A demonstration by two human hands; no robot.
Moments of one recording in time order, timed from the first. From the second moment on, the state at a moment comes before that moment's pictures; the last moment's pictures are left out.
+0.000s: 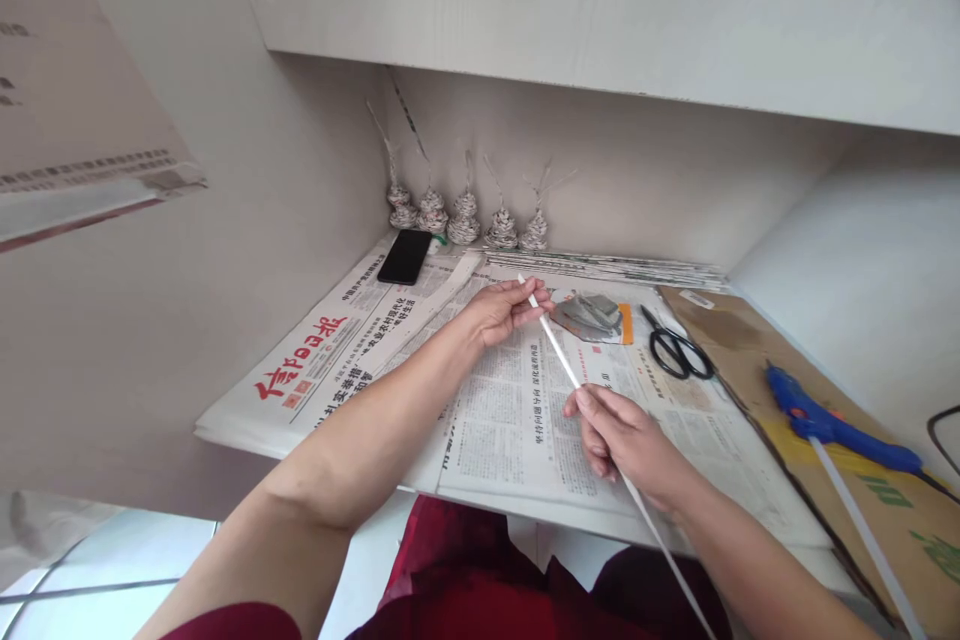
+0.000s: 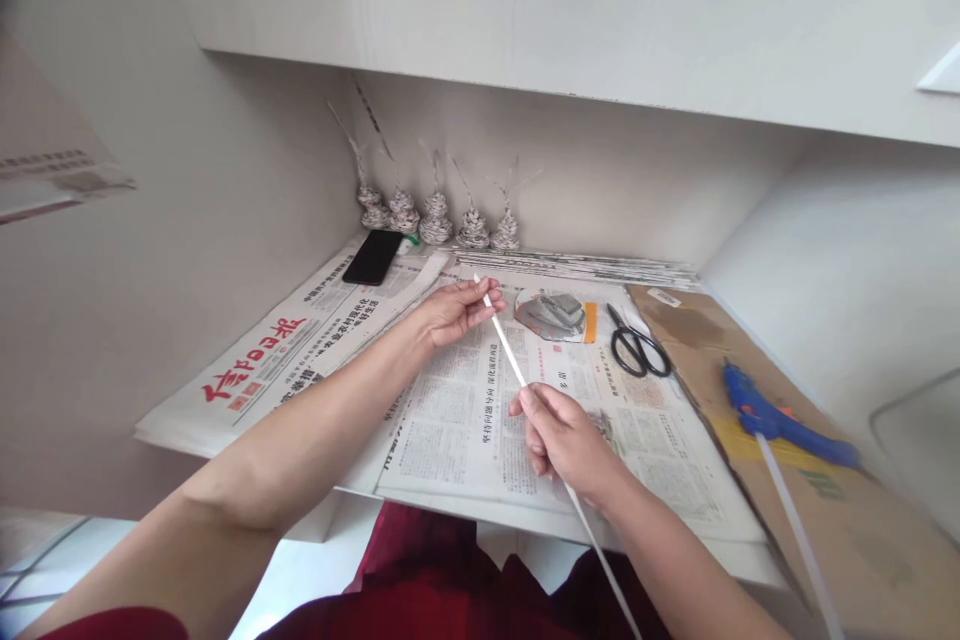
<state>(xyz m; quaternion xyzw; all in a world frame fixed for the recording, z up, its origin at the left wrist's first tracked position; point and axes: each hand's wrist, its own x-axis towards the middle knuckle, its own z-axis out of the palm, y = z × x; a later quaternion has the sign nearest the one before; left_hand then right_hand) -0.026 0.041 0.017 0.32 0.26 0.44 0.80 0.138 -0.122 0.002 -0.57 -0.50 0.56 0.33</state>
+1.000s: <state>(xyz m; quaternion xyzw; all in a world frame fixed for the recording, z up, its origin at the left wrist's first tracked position) -0.020 0.037 0.023 0.25 0.22 0.48 0.81 0.140 -0.126 0.011 -0.50 -0.42 0.67 0.34</state>
